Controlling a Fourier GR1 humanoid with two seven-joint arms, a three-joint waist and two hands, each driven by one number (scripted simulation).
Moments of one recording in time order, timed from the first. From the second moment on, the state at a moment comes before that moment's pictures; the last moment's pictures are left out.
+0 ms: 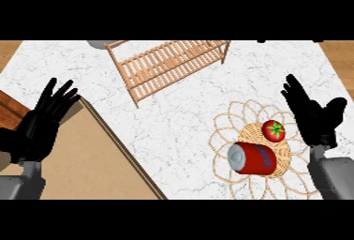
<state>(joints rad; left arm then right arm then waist) -0.11 0.41 -0.06 -1.52 0.40 0.16 0.02 -0.23 -0.35 0.05 -1.37 -0.20 -0.09 0.12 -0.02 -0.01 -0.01</state>
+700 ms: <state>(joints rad) -0.11 0.38 -0.12 -1.60 0.24 0.31 0.07 -0.52 -0.33 0.51 -1.52 0.30 0.00 0.53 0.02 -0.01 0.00</state>
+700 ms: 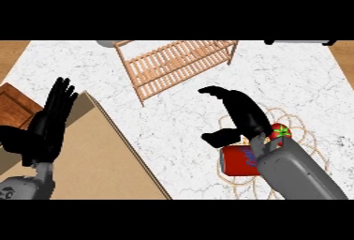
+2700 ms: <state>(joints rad) -0.07 0.38 -0.09 -1.67 0.20 0.33 0.13 -0.91 -0.23 1.20 -1.28 0.44 0.78 1.08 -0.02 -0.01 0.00</state>
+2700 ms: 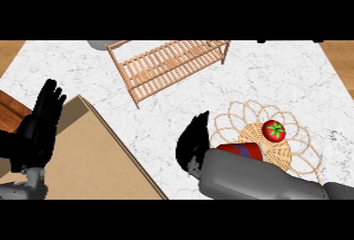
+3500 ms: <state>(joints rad) -0.04 0.35 -0.10 -1.70 0.17 0.33 0.14 -0.75 -0.35 1.09 -1.42 0.61 0.91 1.06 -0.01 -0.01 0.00</state>
